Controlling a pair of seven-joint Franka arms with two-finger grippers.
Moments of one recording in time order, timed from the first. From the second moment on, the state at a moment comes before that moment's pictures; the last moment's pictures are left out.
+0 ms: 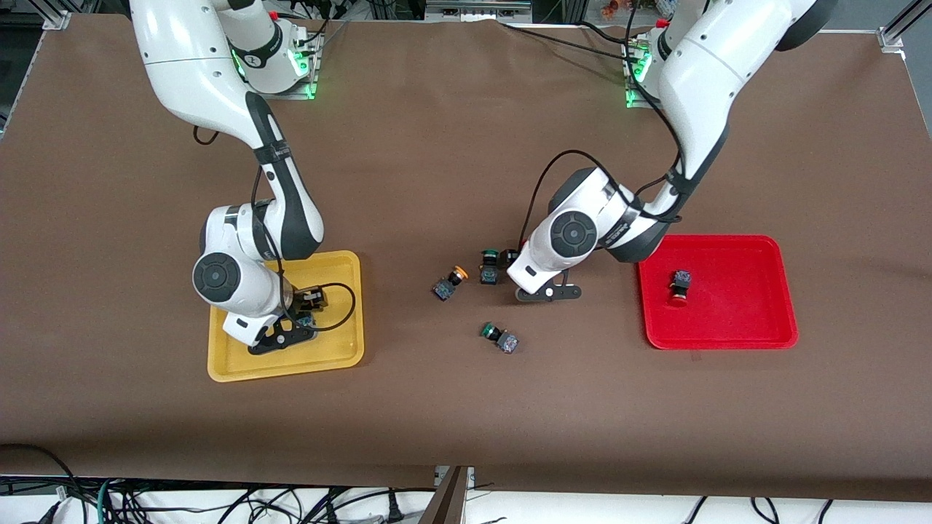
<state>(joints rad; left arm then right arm) -0.18 0.78 -0.46 -1.59 0.16 2.16 -0.72 0.46 0.73 -0.24 -1.53 0.27 2.16 -0.16</state>
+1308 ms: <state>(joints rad) 0.08 0.63 -0.43 -1.51 0.23 1.72 -0.27 0.72 0.86 -0.09 -1.44 0.32 2.40 0.99</state>
